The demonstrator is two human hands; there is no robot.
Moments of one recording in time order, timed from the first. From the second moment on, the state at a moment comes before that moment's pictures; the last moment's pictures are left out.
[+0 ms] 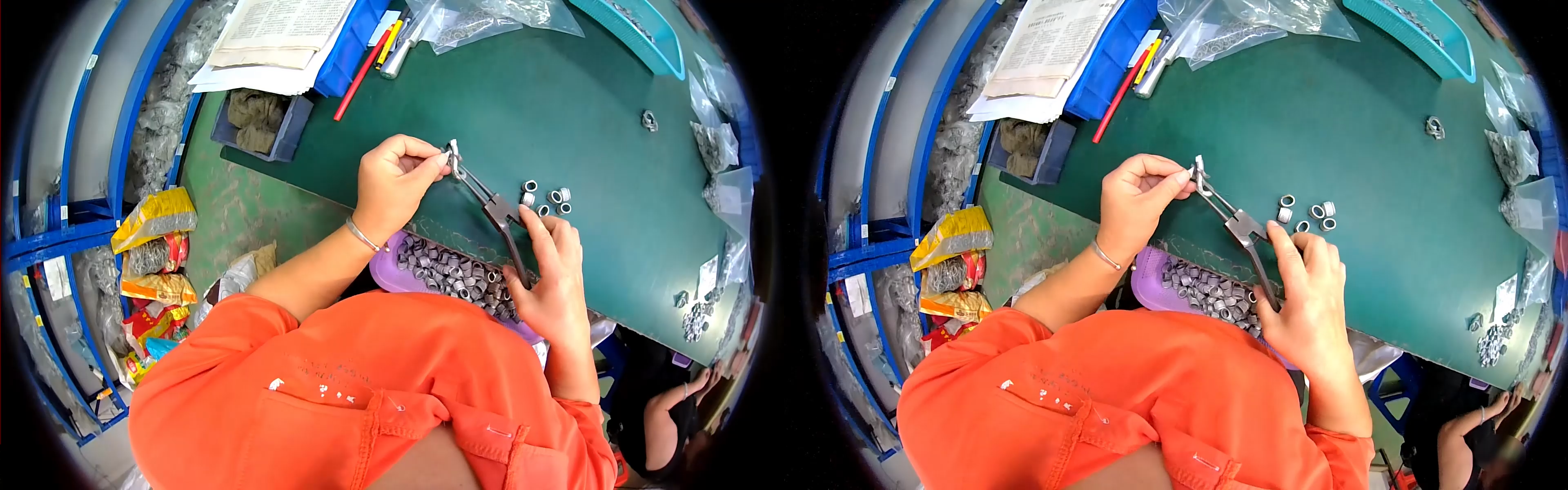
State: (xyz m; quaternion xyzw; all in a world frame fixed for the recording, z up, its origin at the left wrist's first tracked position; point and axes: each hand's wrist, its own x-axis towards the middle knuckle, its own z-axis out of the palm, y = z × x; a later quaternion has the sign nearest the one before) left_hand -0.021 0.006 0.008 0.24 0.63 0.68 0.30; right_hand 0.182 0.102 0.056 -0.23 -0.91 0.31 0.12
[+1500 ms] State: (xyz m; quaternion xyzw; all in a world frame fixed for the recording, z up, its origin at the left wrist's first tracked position) left_hand -0.039 0.005 0.003 0.47 0.76 0.45 0.10; right_hand 0.174 0.100 0.050 -0.24 -0.93 0.25 0.11
